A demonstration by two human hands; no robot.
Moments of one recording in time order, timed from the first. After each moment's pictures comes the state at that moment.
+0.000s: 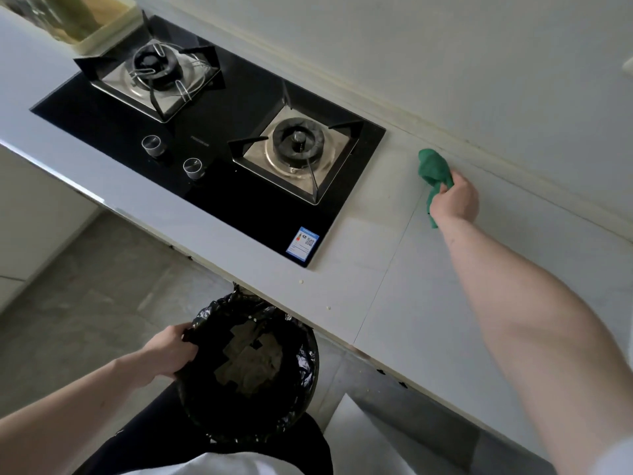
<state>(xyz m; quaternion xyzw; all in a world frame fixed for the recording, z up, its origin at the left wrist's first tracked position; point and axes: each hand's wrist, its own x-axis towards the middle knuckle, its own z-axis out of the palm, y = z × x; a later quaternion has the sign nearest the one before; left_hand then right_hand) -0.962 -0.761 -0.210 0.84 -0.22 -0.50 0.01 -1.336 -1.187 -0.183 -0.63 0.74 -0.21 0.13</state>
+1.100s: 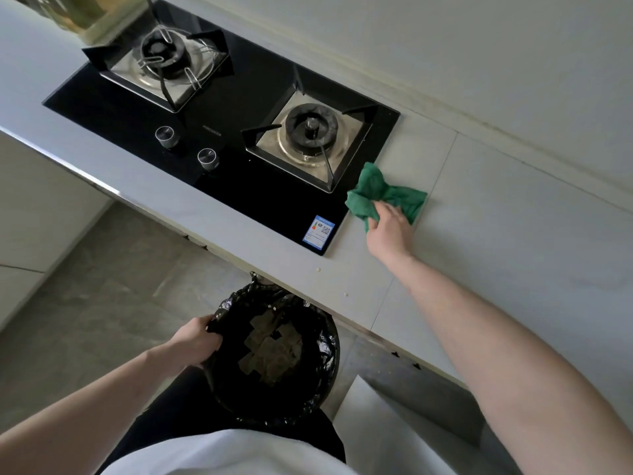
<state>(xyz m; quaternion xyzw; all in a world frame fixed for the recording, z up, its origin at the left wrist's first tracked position) -0.961 -0.756 -0.211 0.83 -0.20 -0.51 0.01 -1.239 -1.047 -0.208 -0.76 0.60 -0.11 0.22</state>
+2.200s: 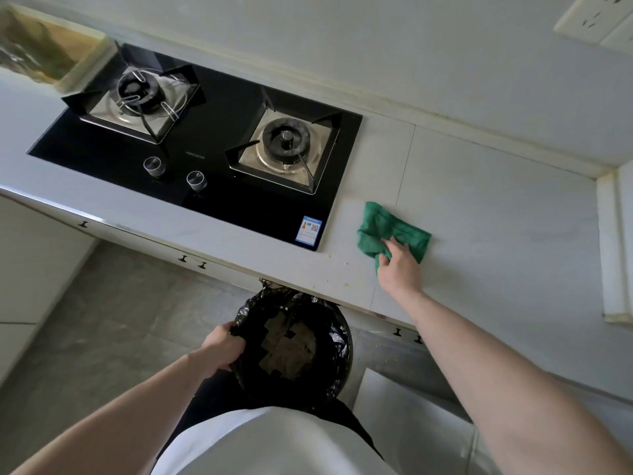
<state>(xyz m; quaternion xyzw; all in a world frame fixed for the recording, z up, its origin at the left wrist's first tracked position) -0.977 -0.758 -0.214 0.81 -0.21 -0.54 0.04 -1.300 -0.952 -0.210 -0.65 0.71 -0.07 0.27</state>
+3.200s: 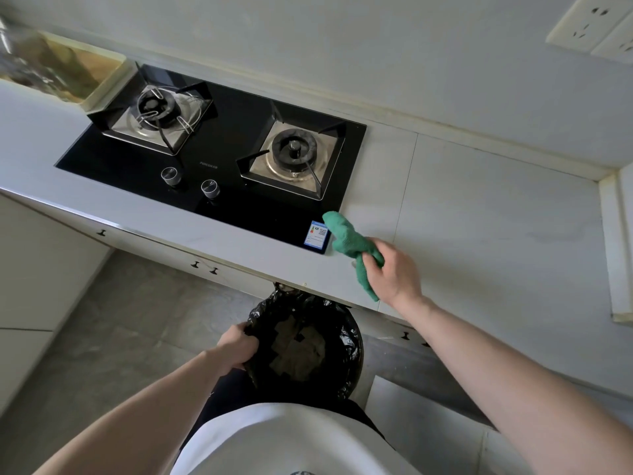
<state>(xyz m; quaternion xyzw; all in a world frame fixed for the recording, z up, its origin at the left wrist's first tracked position) -0.983 -0.757 -0.203 0.81 -0.23 -0.55 0.03 -1.268 -0.919 -0.142 -0.73 0.60 -0.18 0.26</state>
